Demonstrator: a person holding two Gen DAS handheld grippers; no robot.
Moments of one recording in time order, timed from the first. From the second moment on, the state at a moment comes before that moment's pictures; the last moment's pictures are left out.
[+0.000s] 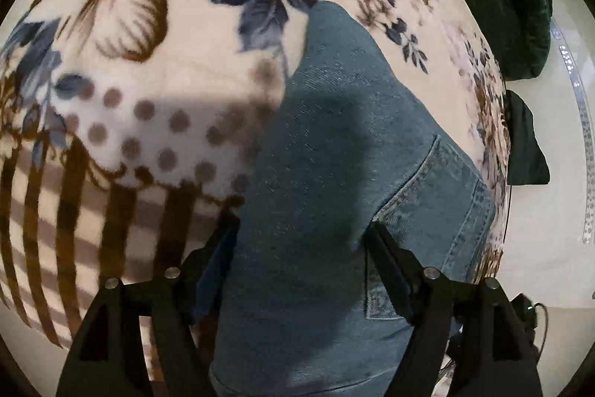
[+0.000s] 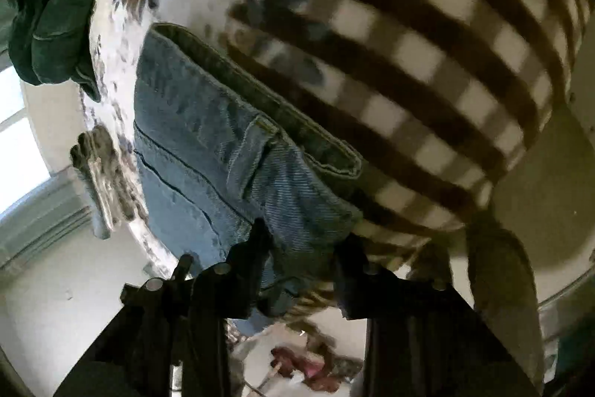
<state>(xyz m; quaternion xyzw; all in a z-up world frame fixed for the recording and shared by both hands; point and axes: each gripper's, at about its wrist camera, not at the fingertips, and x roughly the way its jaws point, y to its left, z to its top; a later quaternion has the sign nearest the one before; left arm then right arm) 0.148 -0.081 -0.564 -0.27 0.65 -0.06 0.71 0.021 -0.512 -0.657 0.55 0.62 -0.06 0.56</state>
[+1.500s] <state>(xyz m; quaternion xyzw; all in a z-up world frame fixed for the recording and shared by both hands) 0.150 -0.063 -0.587 -0.32 0.64 -0.10 0.69 0.074 -0.462 -0.653 0.56 0.53 0.11 0.62</state>
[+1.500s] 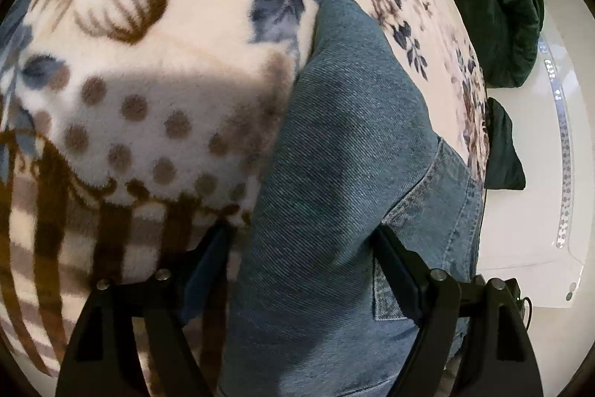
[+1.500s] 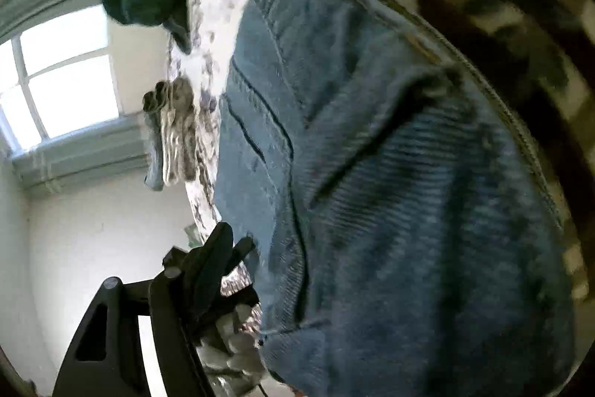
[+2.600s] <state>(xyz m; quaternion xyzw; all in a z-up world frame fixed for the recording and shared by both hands) 0.255 0.040 -0.352 -0.32 0.50 -0.19 0.78 0.207 -0.349 -0.405 0.45 0.49 0.13 0.73</state>
